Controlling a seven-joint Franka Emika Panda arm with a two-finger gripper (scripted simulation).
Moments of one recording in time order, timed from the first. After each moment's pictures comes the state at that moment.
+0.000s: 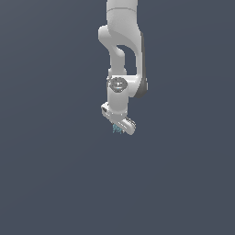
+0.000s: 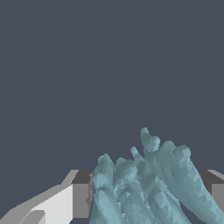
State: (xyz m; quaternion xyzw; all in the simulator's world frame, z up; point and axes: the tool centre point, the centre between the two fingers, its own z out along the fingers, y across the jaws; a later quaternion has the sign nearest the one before) arm -0.069 0.003 0.054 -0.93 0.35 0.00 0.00
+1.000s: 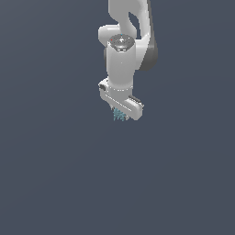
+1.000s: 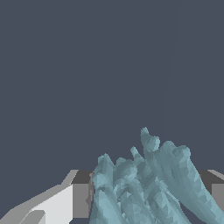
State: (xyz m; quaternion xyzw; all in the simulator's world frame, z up) arm -0.047 0.010 0.200 -0.93 0.36 0.00 0.00
